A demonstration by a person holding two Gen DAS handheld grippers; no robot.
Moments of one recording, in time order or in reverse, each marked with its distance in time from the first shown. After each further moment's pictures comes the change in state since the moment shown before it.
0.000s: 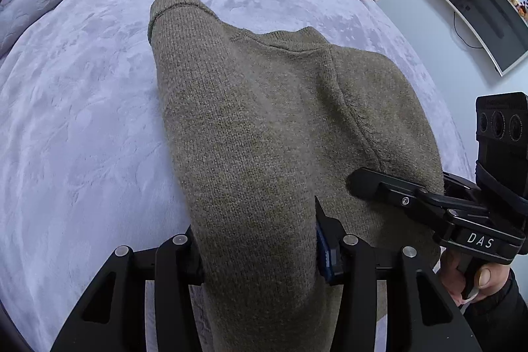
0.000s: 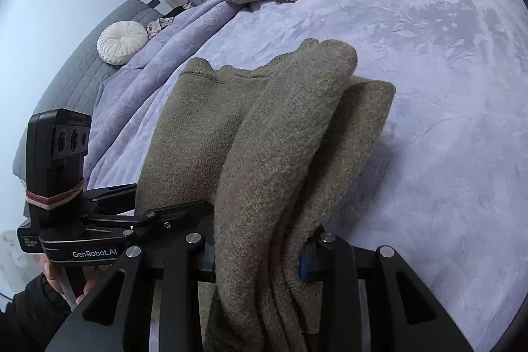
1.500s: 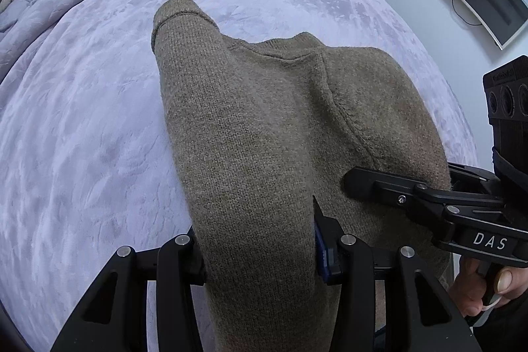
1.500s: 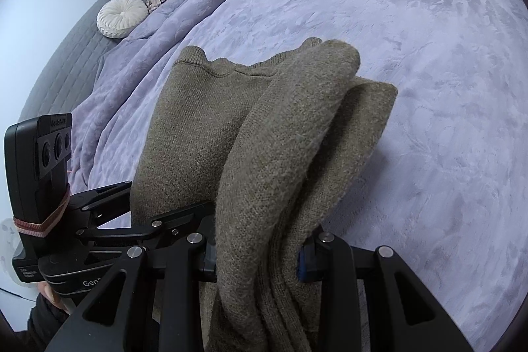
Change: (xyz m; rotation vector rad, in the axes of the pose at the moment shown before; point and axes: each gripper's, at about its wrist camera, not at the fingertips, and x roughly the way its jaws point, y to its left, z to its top) left arm -0.070 -0.034 -0.112 0.016 0.008 0.095; right arm -0.043 0.070 -0.090 0.029 0.102 -0.042
